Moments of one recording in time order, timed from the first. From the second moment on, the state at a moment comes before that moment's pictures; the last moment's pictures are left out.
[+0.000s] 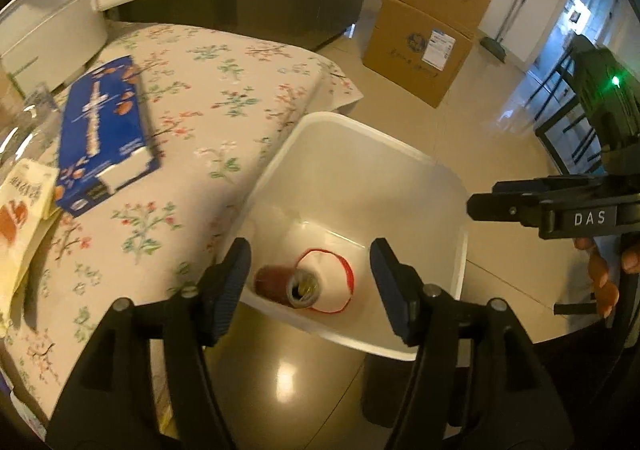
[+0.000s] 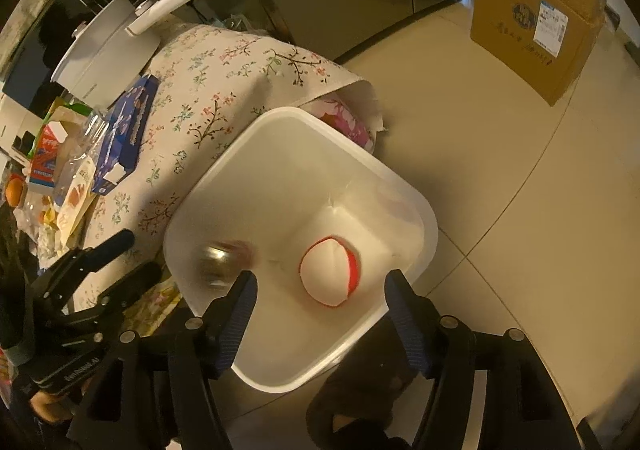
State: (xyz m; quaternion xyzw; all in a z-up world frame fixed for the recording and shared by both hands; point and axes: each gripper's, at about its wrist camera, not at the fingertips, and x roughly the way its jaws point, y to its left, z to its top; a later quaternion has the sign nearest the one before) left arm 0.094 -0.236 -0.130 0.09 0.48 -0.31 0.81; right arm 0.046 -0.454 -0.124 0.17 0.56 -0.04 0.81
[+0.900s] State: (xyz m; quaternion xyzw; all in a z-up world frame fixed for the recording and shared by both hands) left arm 0.095 -0.066 -0.083 0.03 0.48 -0.18 0.86; right arm 0.065 -0.361 -0.078 0.07 0.52 0.01 0.85
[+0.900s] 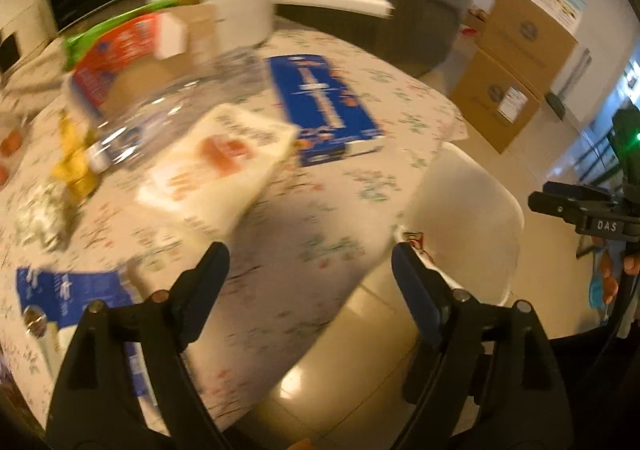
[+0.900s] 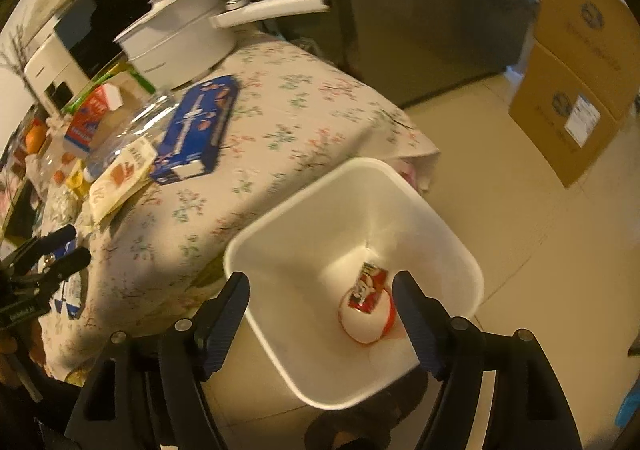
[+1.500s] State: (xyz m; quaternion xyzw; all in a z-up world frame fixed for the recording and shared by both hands) left arm 0.094 0.091 -0.084 -0.06 0.50 -0.06 0.86; right arm 0.102 -0.247 -0.068 0.01 0.51 0.08 0.85
